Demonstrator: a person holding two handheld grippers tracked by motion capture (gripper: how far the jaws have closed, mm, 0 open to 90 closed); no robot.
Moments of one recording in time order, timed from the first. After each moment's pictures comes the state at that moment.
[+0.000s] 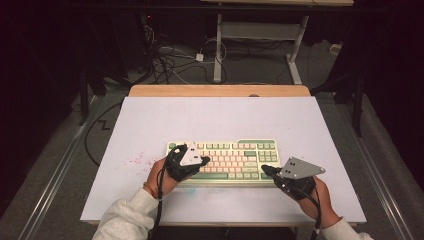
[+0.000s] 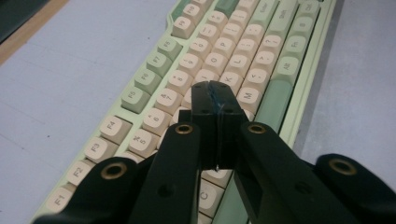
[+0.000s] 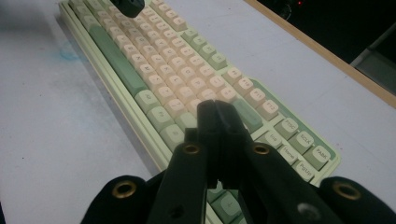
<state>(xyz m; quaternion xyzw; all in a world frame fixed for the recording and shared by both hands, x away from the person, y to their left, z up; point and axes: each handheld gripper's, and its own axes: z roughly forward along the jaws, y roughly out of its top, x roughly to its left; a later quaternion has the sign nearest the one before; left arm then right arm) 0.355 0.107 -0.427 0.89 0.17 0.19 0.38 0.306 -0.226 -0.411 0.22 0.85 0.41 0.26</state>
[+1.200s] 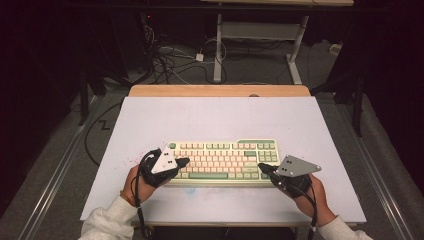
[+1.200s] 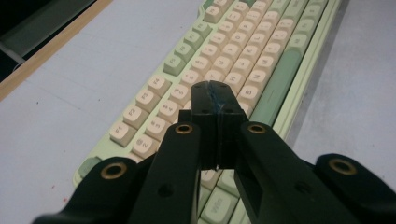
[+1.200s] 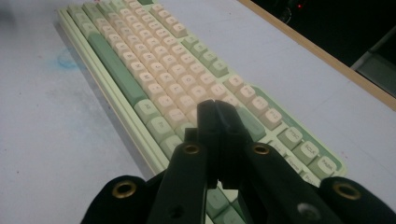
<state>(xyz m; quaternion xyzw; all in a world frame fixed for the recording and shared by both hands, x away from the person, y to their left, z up) 0.330 0.166 -0.423 0.87 0.20 0.22 0.39 0.313 -0.216 -0.412 0.22 0.84 0.41 0.26</state>
